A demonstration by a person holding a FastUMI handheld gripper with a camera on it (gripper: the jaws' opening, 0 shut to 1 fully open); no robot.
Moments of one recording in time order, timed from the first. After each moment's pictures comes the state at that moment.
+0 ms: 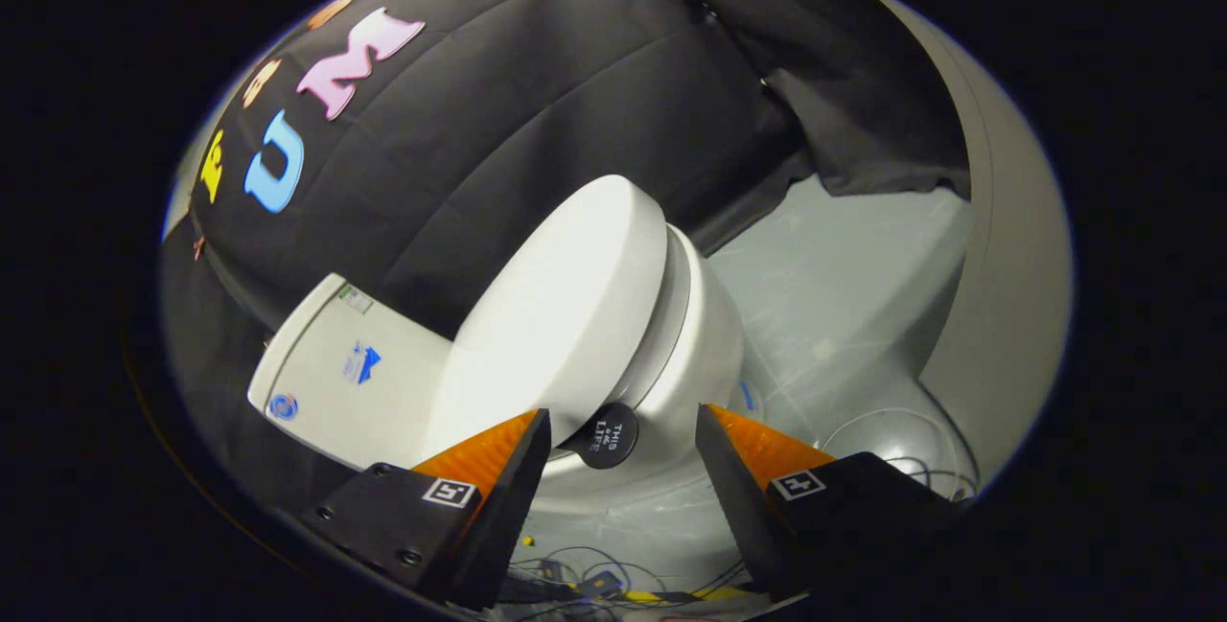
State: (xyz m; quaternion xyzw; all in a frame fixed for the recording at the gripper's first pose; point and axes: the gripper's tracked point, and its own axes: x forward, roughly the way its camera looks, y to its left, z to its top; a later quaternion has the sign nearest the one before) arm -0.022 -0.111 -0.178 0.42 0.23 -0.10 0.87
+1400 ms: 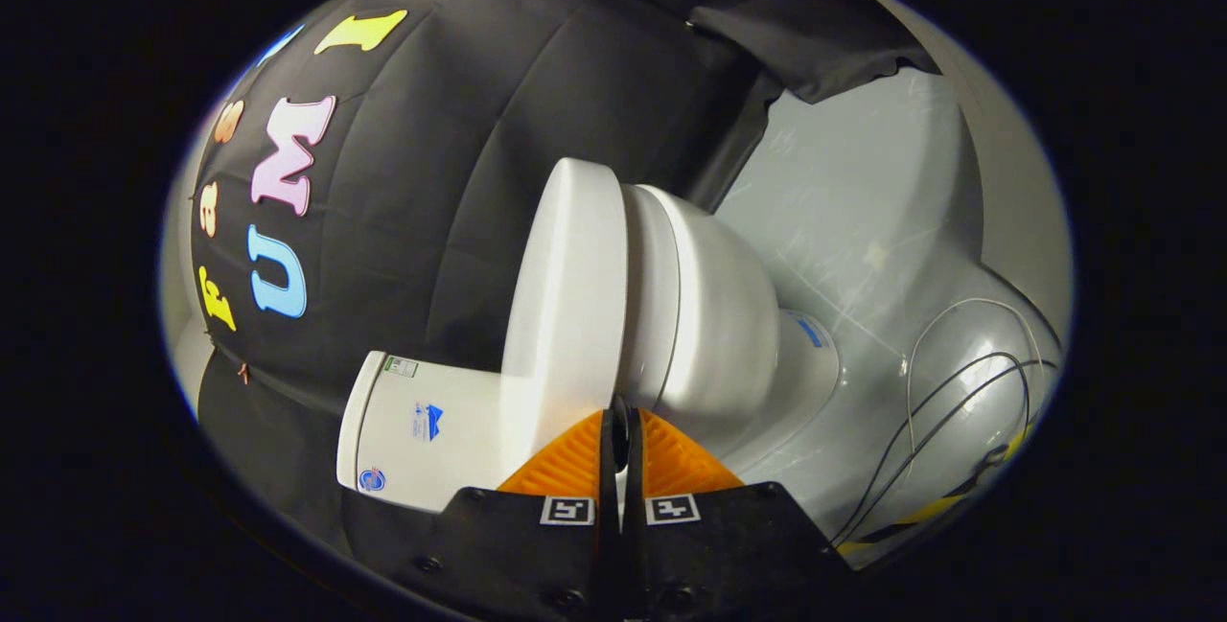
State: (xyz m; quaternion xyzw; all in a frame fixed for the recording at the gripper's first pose) arm -0.006 -0.108 -0.188 0.56 0.21 -0.07 0.80
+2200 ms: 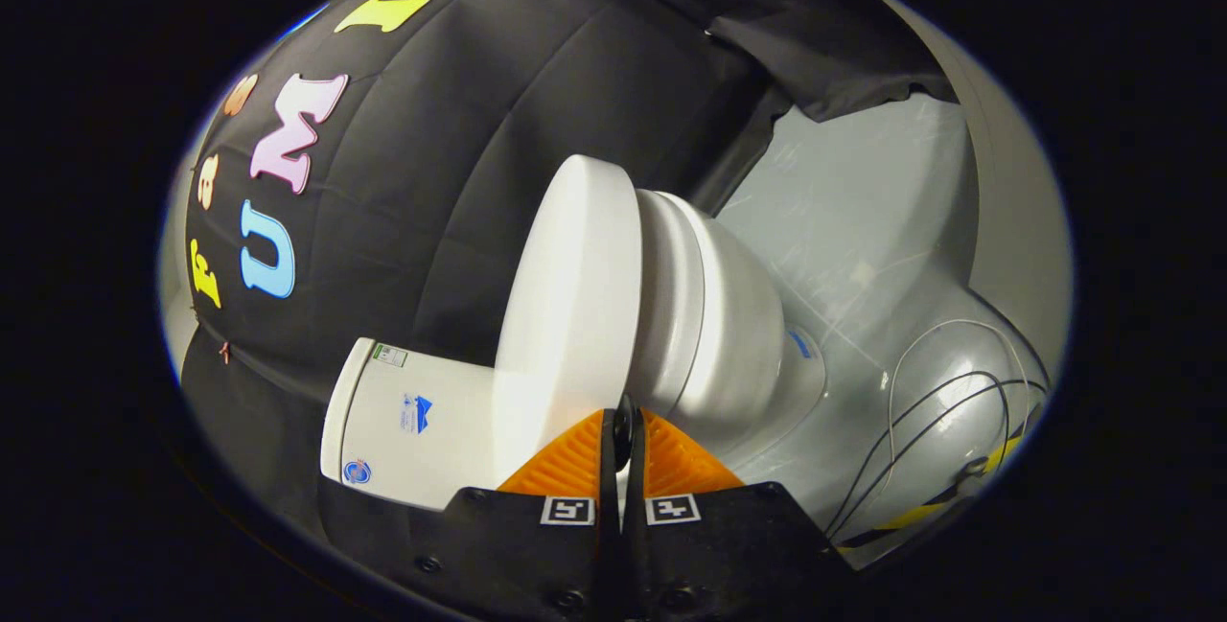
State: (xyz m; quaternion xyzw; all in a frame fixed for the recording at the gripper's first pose) arm -0.006 -0.104 -0.162 0.52 0.22 -0.09 0.82
